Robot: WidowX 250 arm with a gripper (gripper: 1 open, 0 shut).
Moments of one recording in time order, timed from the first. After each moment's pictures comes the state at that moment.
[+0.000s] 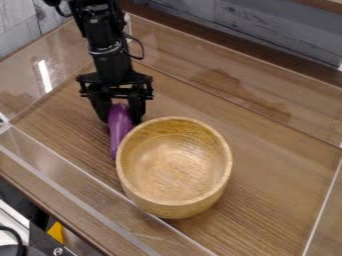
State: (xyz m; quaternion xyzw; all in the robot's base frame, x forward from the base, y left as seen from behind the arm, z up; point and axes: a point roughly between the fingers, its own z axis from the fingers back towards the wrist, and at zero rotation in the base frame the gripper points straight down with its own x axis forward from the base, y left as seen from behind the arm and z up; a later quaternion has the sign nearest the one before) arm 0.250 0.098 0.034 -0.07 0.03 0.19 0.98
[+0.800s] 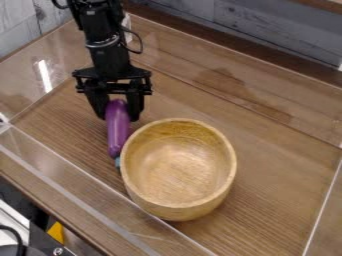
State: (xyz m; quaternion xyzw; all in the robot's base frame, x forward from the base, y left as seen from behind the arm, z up) arm 0.246 0.092 0.050 -0.07 0.03 0.19 0.98
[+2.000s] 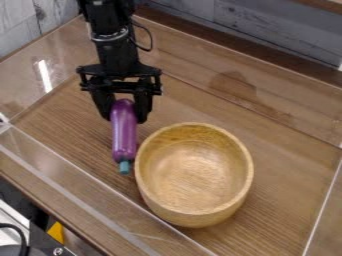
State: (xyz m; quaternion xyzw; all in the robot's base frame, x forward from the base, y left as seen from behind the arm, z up) arm 0.235 0.061 0.066 -0.07 0.04 0.16 0.98
